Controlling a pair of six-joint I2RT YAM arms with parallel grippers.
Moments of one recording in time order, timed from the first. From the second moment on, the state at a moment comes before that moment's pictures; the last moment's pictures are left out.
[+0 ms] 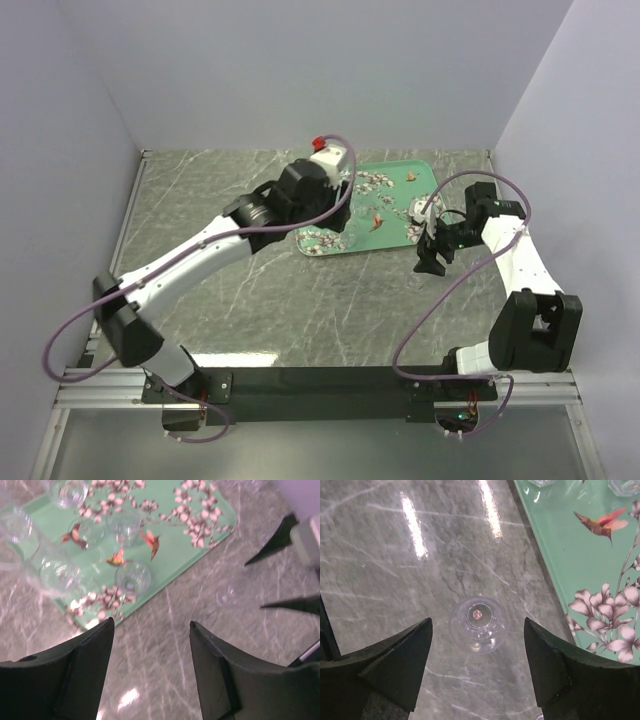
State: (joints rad) left arm -0.87 1.57 1.61 -0.53 -0.18 -0.31; right arm -0.09 1.40 1.13 -1.10 -0.79 -1.31
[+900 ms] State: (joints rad) left arm -0.85 1.02 1.10 -0.49 -0.42 -0.46; right arm -0.09 1.61 1.08 -0.95 -0.64 -1.47
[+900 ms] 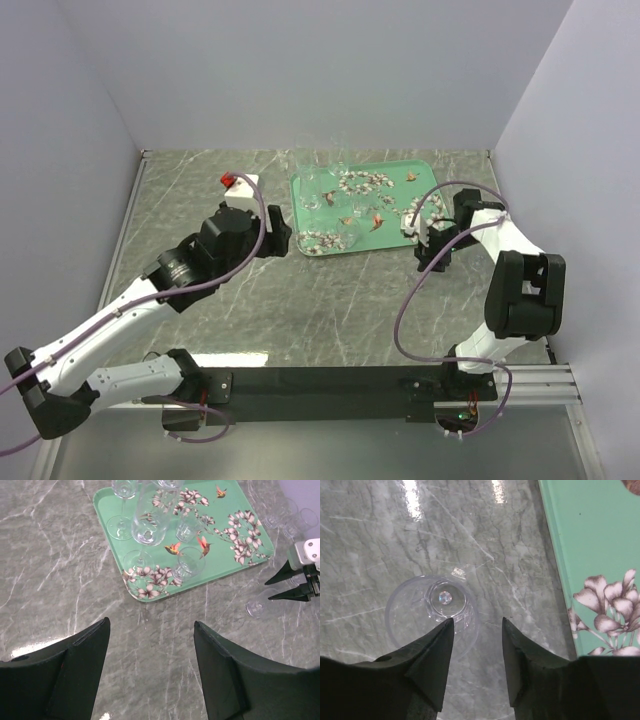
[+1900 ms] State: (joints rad) left arm -0.78 0.96 0.95 -0.43 -0.45 -0.52; right arm -0.01 1.75 1.55 -0.79 -0.62 -0.66
